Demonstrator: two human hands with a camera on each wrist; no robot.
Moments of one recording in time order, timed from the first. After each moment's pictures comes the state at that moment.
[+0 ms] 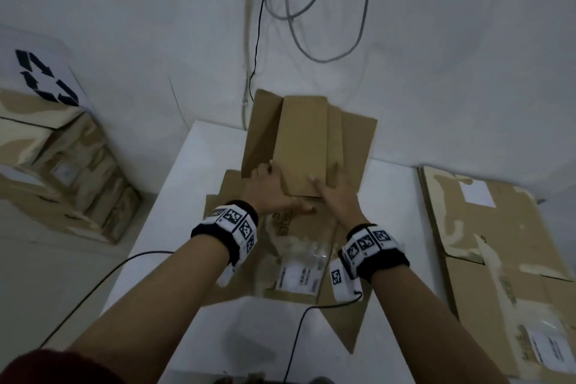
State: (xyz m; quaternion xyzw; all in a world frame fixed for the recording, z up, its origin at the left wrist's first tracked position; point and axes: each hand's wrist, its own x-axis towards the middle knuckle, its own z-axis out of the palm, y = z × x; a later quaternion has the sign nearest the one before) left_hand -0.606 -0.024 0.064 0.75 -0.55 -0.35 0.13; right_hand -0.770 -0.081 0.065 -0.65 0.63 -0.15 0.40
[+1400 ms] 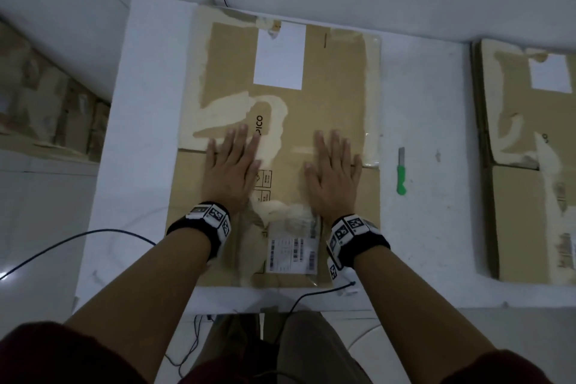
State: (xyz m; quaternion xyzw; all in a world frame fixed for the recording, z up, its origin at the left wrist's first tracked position) left_hand -0.593 0.036 -0.140 0.74 -0.66 -0.12 0.09; right_hand -0.807 -0.023 -0.135 -0.78 0.60 -0.06 0.13
